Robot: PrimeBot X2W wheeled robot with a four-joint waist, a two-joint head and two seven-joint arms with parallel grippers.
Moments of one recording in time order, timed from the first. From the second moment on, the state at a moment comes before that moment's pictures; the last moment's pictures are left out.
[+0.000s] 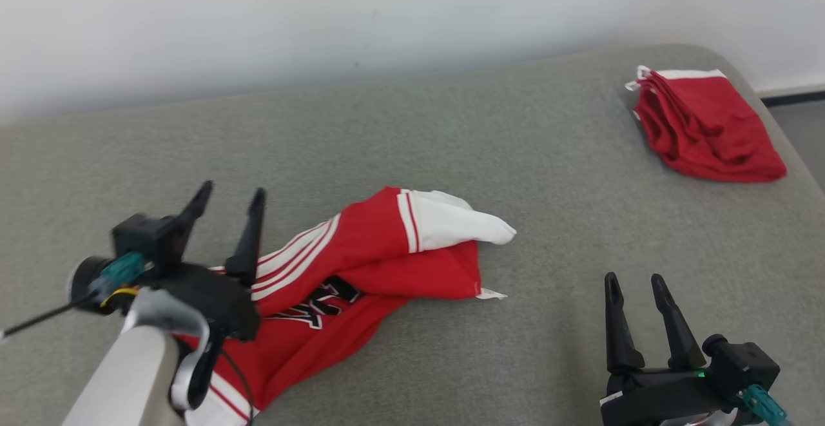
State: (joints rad) left arm -0.46 0.35 -0.33 0.29 -0.49 -0.05 -0.06; right arm -0.05 -0.05 -0.03 0.18 0.26 0.13 -0.26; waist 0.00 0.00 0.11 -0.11
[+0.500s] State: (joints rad) left arm -0.65 0.30 -0.48 0.57 -0.54 -0.12 0.16; right arm -0.09 -0.05 -0.04 0.16 0.28 0.13 -0.26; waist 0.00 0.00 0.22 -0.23
